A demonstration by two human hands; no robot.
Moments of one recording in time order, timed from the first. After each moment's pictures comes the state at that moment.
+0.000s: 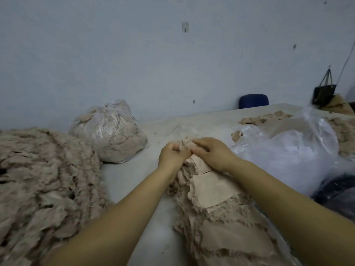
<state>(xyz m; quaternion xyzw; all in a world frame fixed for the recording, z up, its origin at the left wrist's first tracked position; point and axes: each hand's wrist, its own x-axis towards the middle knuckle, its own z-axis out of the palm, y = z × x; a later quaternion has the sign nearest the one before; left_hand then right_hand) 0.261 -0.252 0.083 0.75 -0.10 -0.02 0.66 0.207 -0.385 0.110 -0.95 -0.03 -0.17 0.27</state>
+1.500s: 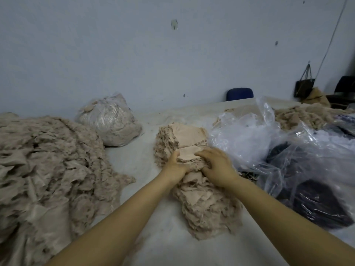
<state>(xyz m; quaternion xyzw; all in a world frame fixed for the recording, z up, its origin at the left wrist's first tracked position) 0.105 -0.218 0.080 0.80 -0.17 -0.17 0.54 0.059 -0.373 0.066 -0.97 0.05 -0.17 0.19</state>
